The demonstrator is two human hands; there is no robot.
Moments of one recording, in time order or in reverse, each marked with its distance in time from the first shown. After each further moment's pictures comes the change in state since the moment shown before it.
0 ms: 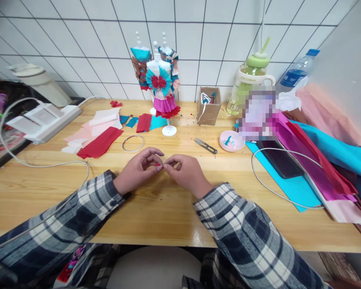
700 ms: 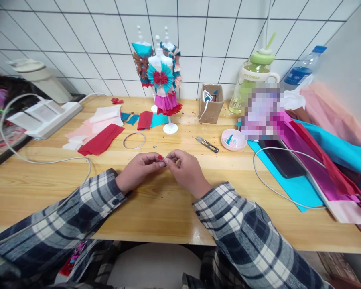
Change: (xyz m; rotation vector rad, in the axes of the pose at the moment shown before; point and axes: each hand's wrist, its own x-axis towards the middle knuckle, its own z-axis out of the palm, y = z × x) left_hand 0.001 -0.002 0.001 -0.099 -0.022 -0.200; right_hand -0.001 0.001 0.006 -0.019 0.101 -0.091
